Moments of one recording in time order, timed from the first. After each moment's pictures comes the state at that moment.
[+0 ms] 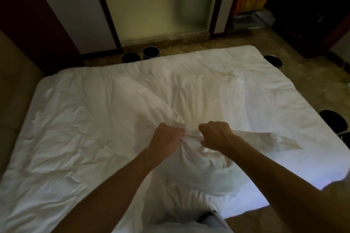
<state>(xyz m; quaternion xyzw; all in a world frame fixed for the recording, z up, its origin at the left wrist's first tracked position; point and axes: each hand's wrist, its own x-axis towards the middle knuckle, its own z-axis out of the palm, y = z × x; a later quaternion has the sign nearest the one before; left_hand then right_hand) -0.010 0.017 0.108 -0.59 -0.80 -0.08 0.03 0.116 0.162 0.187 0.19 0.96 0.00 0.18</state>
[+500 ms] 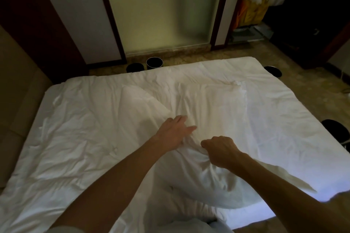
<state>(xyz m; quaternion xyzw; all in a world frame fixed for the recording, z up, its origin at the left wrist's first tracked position) -0.038 0.022 0.137 -0.64 -0.77 0.05 -0.01 0.136 0.133 0.184 0.15 0.97 0.01 0.17</state>
